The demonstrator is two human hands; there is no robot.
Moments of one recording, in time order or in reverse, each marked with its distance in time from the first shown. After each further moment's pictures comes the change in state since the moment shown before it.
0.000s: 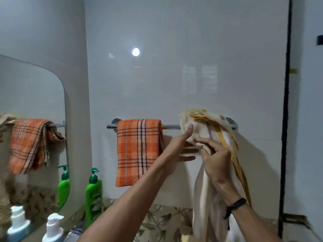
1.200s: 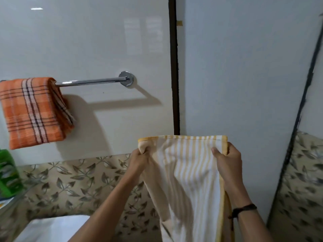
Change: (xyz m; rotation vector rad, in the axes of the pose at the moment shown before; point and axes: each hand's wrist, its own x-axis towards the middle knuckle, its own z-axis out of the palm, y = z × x) left_hand -0.077 -0.166 0.224 0.225 0.249 -0.208; right_hand -0.117 0.057 -0.368 -0.279 0.206 0.791
